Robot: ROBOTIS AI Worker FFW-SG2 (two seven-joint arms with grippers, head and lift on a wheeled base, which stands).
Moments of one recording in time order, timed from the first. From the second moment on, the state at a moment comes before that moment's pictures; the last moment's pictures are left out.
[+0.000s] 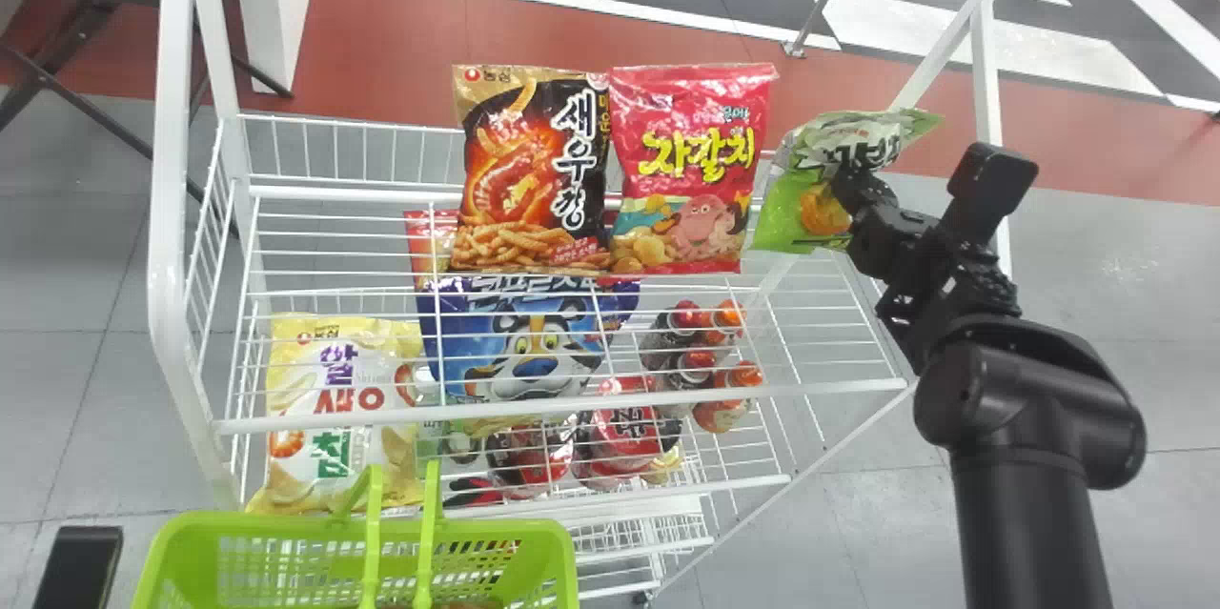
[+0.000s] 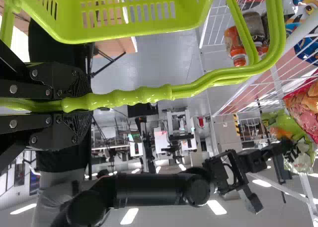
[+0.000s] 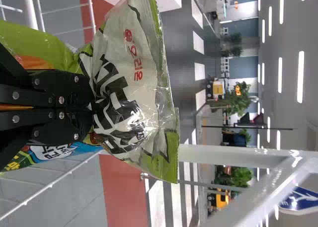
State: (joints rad) left arm 0.48 0.06 0.04 -2.15 0.41 1.52 -1.00; right arm -0.02 -0.25 -0.39 -1.65 -0.22 0.42 0.16
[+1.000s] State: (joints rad) left arm 0.49 0.06 0.03 -2.18 0.41 1.54 -1.00; right arm 0.29 -0.23 -0.51 -2.24 -0.41 0.79 0.13
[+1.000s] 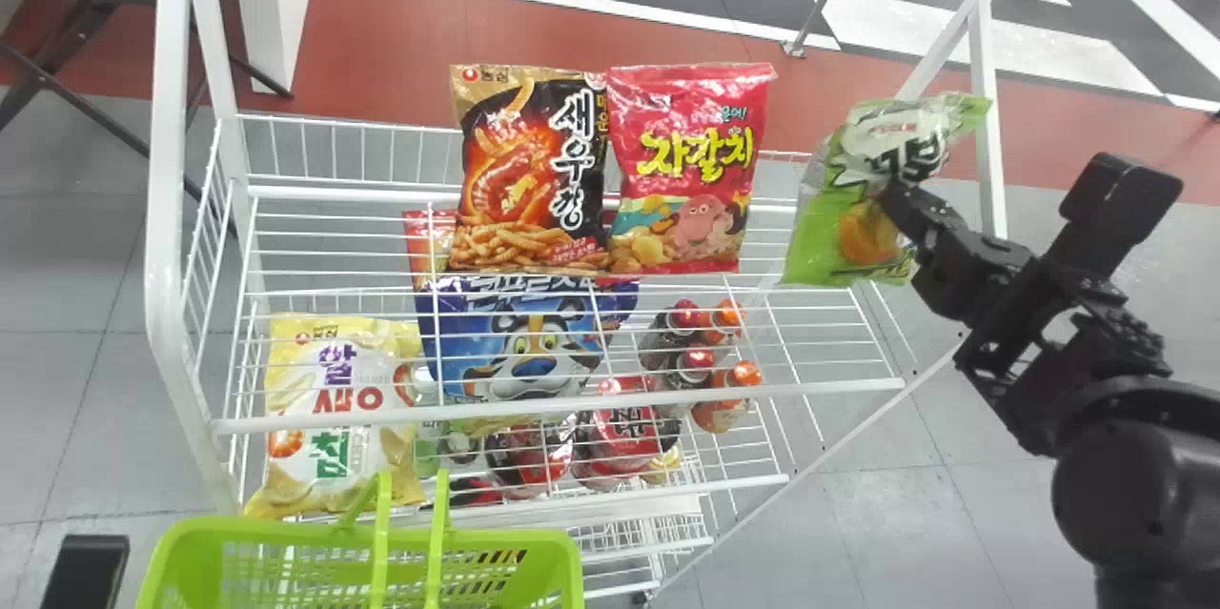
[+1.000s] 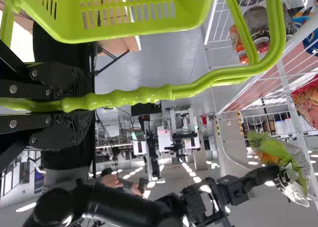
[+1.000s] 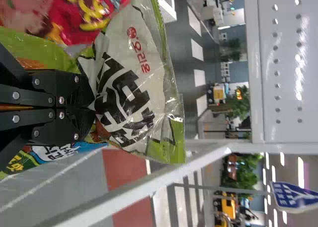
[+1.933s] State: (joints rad) left arm 0.51 0.05 0.03 -2.20 0.41 1.53 -0.99; right arm 0.62 -0.17 -0.49 -2.58 -0.67 1.33 0.16
